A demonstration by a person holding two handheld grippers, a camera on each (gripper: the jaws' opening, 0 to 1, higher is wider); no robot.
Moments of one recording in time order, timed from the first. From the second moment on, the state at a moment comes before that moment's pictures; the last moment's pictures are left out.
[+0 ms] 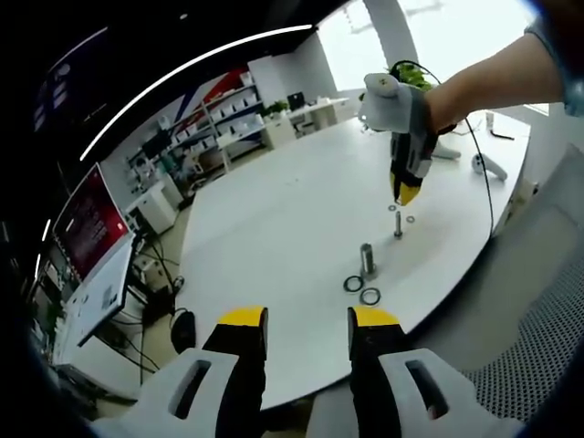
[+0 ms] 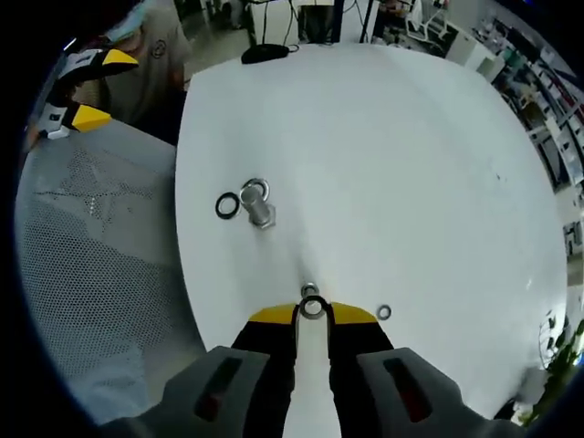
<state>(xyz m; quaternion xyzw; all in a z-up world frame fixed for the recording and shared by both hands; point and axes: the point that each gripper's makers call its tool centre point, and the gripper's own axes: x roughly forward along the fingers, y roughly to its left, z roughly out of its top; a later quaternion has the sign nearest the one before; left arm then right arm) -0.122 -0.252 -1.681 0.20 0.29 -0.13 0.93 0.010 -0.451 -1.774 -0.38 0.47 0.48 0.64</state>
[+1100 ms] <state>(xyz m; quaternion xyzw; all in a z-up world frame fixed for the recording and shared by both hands) -0.121 -0.252 -1.681 0.20 0.29 -0.13 0.93 0.010 -0.449 -1.785 -0.37 0.48 0.49 0.63</state>
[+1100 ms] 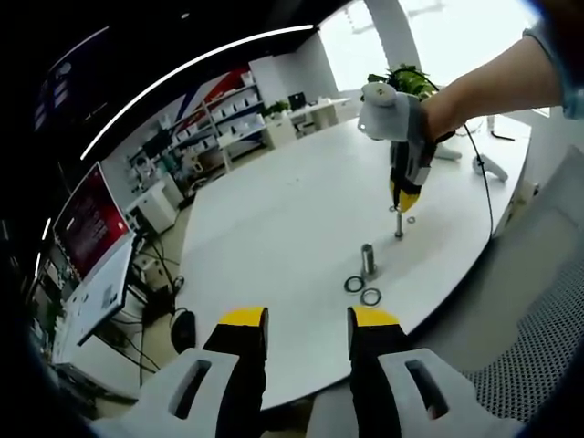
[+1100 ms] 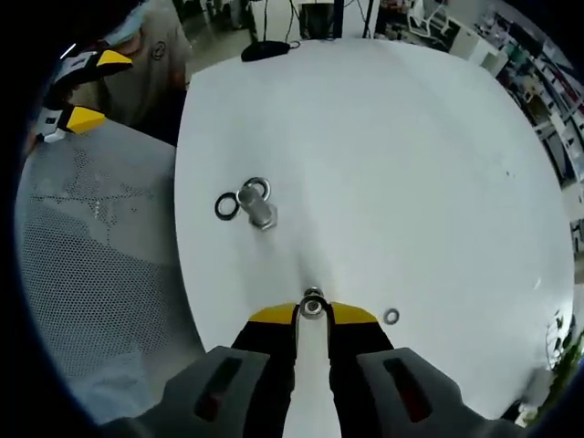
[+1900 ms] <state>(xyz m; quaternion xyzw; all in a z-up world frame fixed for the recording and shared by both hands) -0.122 -0.252 -1.682 0.20 0.29 -0.14 0.93 0.008 -0.448 -1.794 -0.37 0.49 0.48 0.63</state>
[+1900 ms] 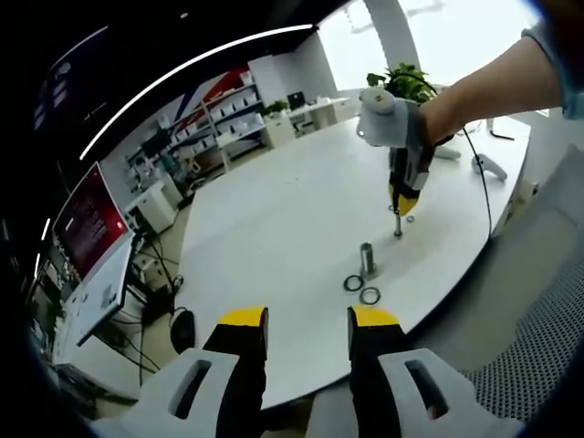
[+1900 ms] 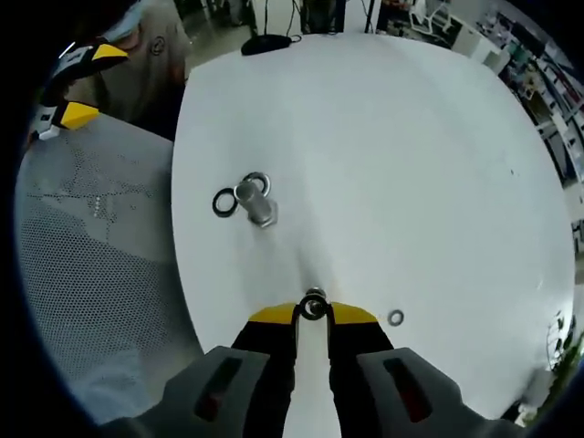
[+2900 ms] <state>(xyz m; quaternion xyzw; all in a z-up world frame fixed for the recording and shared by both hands) -0.122 -0.253 -1.682 0.20 0.29 -0.14 0.93 0.002 -0.441 -1.791 -0.37 0.48 0.49 0.62</state>
